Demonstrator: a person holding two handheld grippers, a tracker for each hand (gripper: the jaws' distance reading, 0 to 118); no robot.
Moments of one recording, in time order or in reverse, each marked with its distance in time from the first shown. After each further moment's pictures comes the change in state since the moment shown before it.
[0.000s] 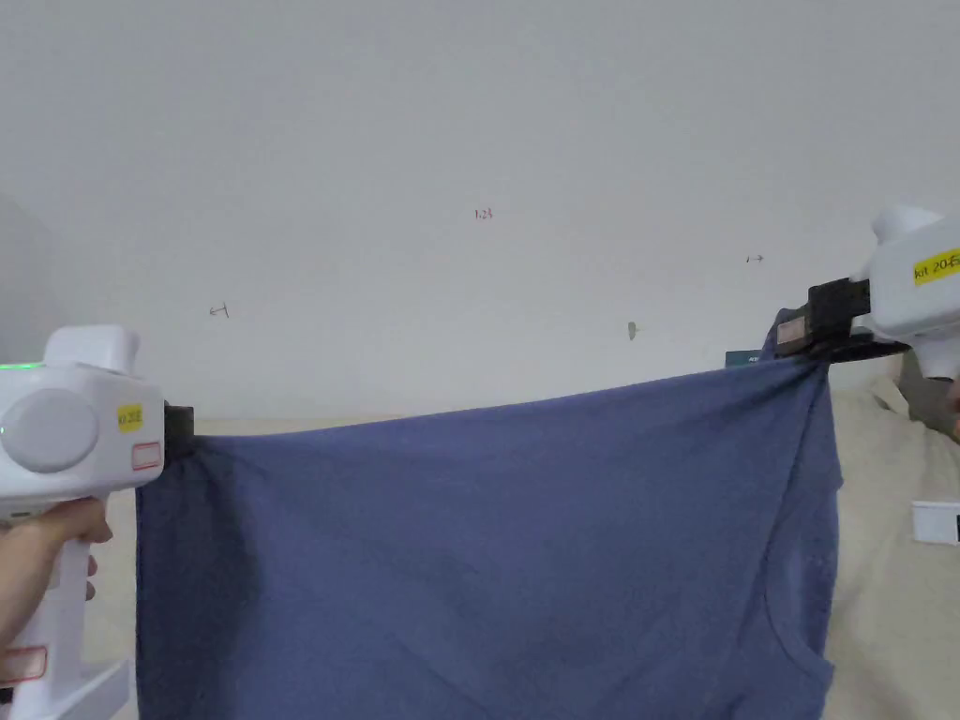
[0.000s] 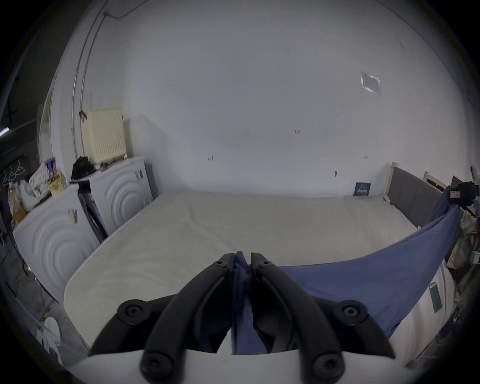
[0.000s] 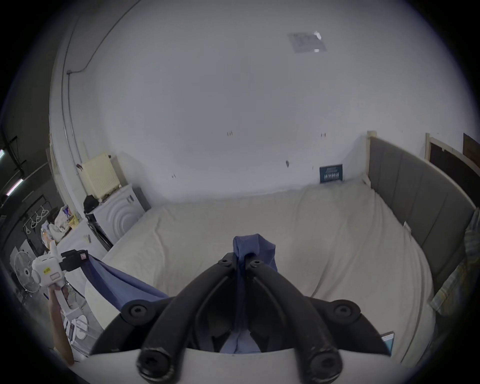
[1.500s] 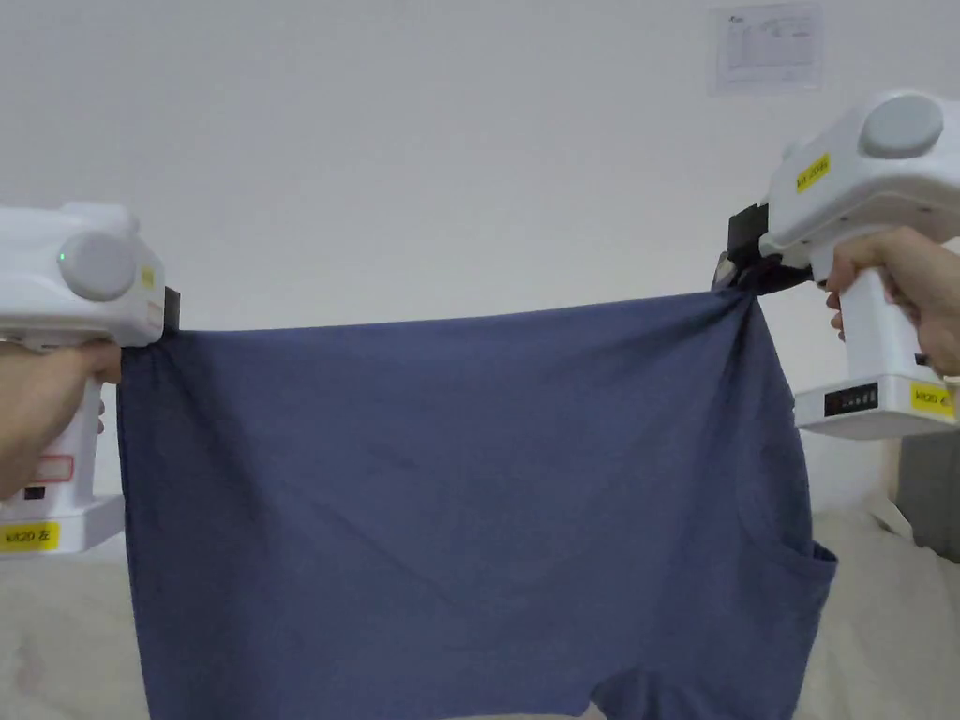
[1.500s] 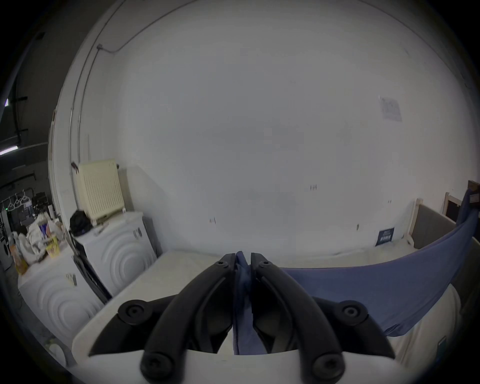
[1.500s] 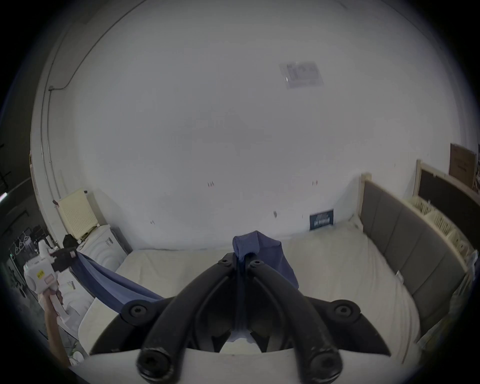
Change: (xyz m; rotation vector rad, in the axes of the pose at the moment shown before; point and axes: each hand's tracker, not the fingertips) left arm 0.053 0.202 -0.163 0.151 0.095 -0.039; right arm -0.006 0.182 -0.125 0.109 -0.151 -0.076
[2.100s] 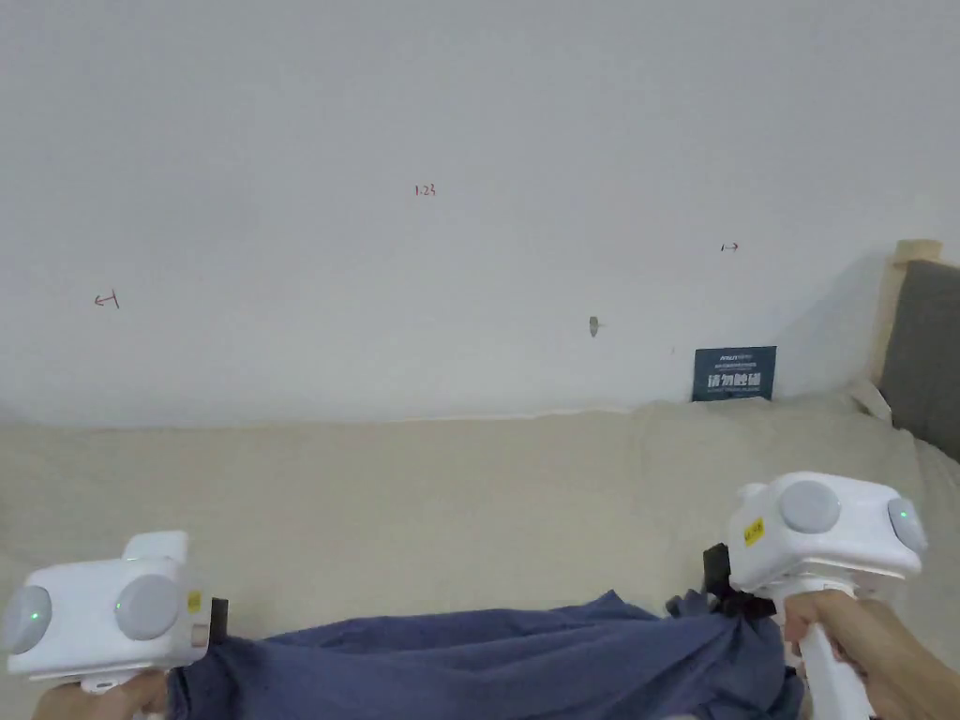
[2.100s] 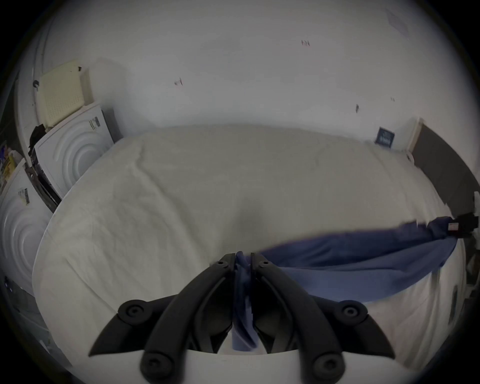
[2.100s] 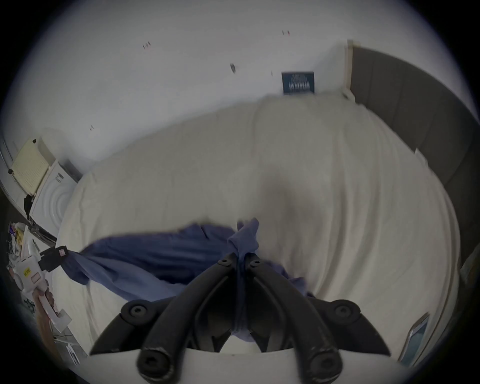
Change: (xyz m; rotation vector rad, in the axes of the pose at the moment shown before) left arm 0.043 -0.328 -0.085 -0.555 -0.147 0.000; right arm 0.104 -0.321 -0.146 -0.552 -0.196 -0.063
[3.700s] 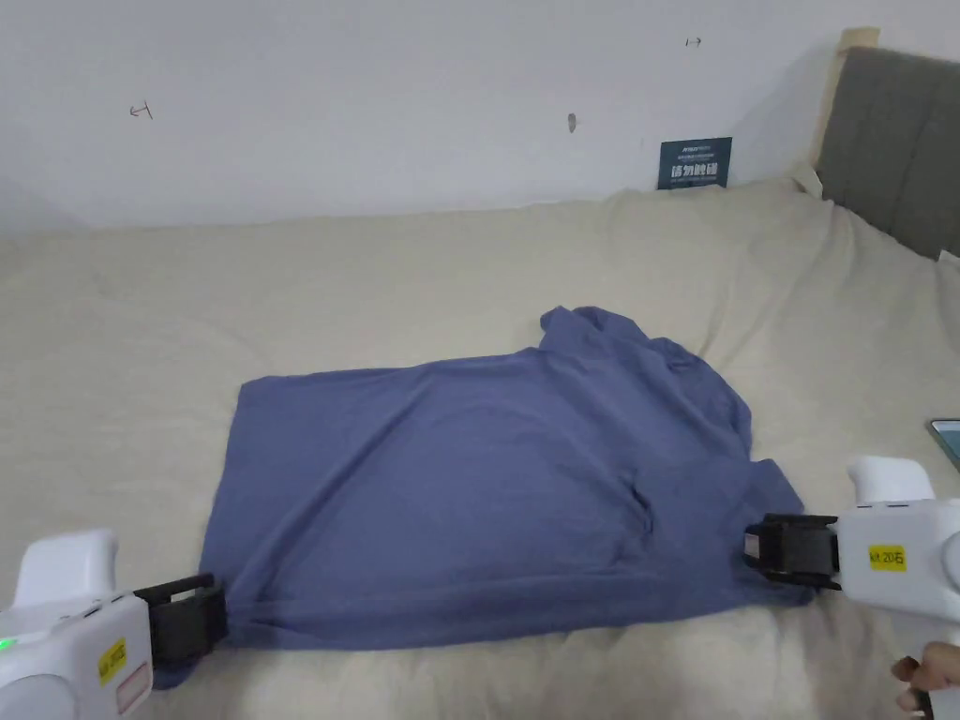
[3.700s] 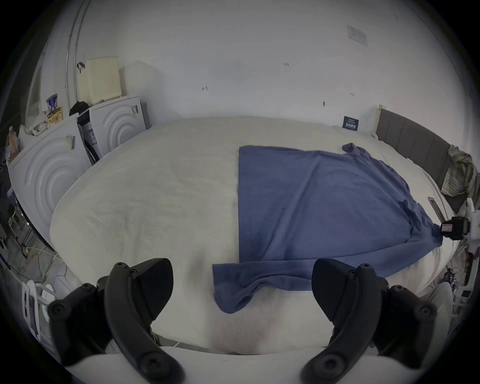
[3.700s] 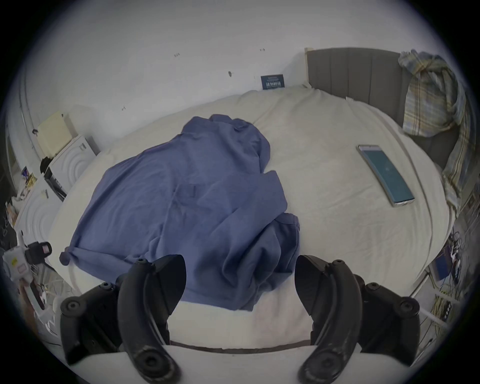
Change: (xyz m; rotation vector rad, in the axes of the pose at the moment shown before) left arm -0.085 -0.341 0.291 0.137 -0.011 0.009; right arm 0.069 -0.394 0.223 0.168 0.000 0.051
